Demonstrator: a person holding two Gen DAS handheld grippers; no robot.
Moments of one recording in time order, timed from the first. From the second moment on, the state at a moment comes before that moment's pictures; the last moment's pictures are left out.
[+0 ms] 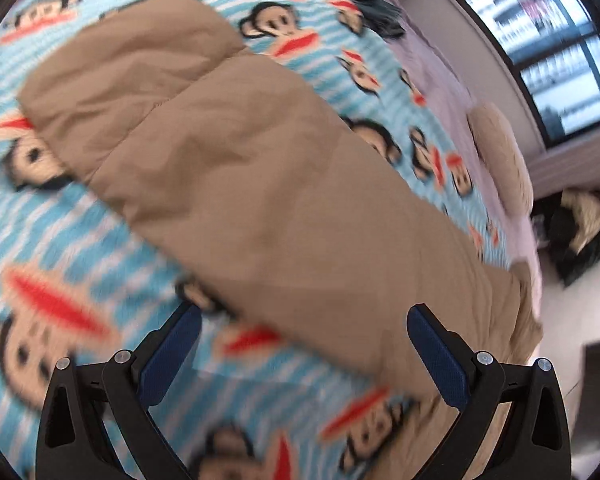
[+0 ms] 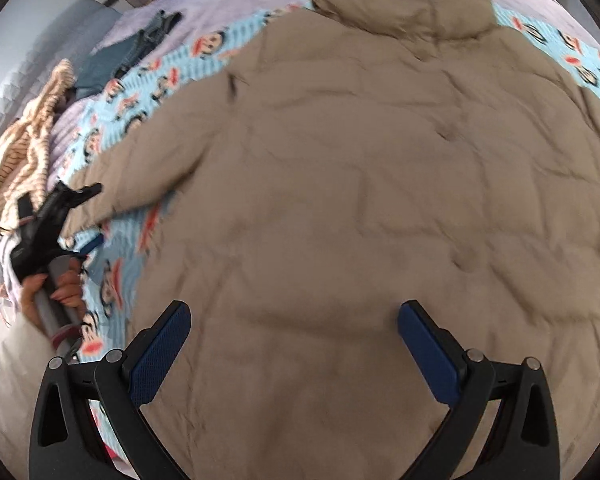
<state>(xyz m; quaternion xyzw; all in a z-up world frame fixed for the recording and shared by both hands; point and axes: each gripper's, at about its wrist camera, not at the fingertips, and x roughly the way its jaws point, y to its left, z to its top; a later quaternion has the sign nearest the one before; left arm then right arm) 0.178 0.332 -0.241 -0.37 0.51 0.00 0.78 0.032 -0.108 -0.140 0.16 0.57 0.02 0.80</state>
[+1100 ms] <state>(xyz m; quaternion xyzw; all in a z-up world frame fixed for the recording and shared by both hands) 0.214 0.202 -0.066 -0.13 0.37 -0.20 0.90 0.190 -0.031 -0.215 0.29 0.57 0.13 0.76</state>
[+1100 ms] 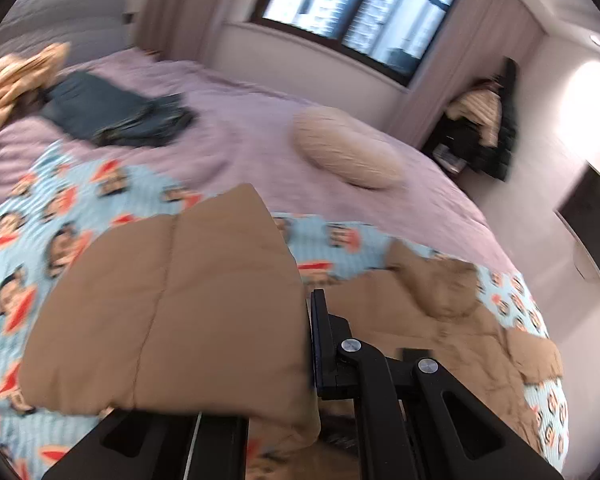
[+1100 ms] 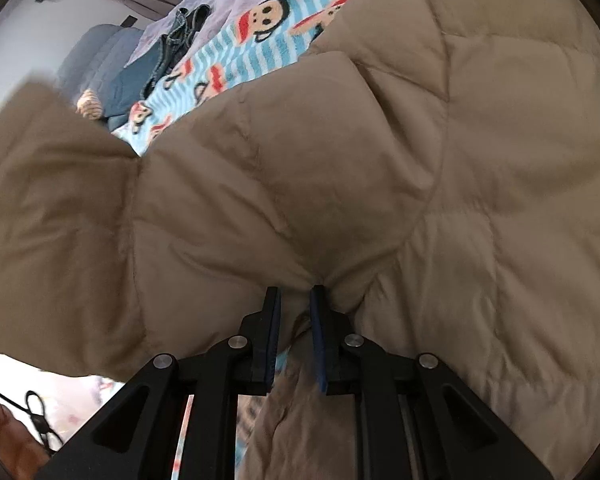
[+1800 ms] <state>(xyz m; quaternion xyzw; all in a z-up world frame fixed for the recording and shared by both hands) 0.141 -0.082 -0.168 0.09 0.46 -0.30 0.83 0.029 -0.287 -0.161 0.28 0.53 -0.09 0.80</state>
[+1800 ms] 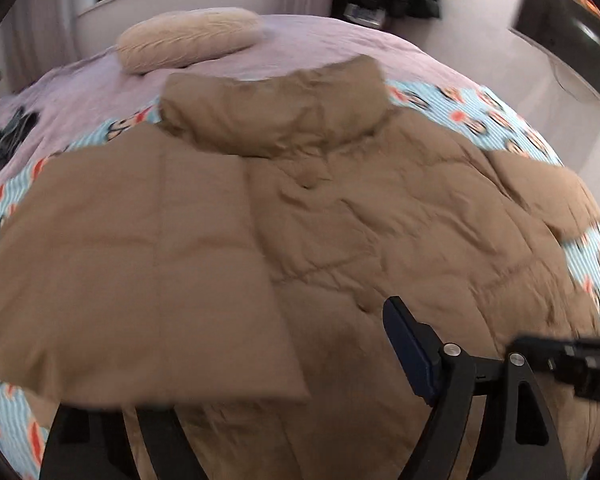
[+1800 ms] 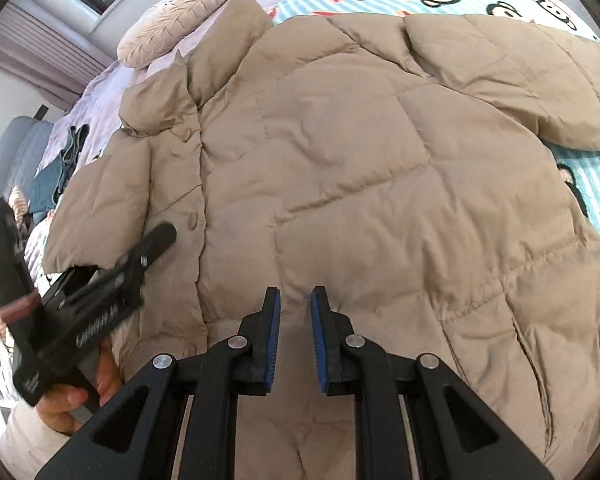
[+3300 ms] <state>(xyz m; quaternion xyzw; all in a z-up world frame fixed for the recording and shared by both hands) 0.247 0.088 -0.127 -0.02 0.44 -0.18 0.88 0.103 -0.298 -0.184 0.39 0.45 -0.12 0.80</state>
